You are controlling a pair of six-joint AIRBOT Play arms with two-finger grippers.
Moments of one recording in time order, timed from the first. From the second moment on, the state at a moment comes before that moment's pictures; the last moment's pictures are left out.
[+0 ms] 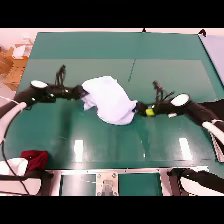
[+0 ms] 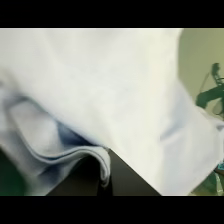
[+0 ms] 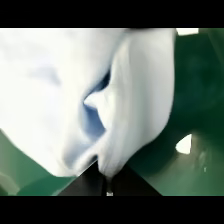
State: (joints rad) left arm -0.06 -1.51 1.03 0.36 -0.90 -0.88; right arm 0.16 -1.23 0.76 -0.71 0.82 1.35
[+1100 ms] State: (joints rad) left arm 0.05 -0.97 2.00 0.60 -1.10 -1.18; right arm -0.27 -0.71 1.66 -0.71 1.03 1.38
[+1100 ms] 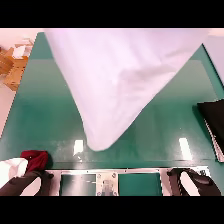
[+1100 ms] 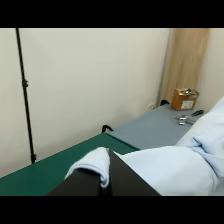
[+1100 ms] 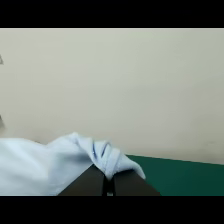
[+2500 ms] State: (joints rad) left arm -0.51 -1.31 0.81 0.49 -1.09 -1.10; right arm -0.35 -0.97 0.62 -0.76 0.88 1.27
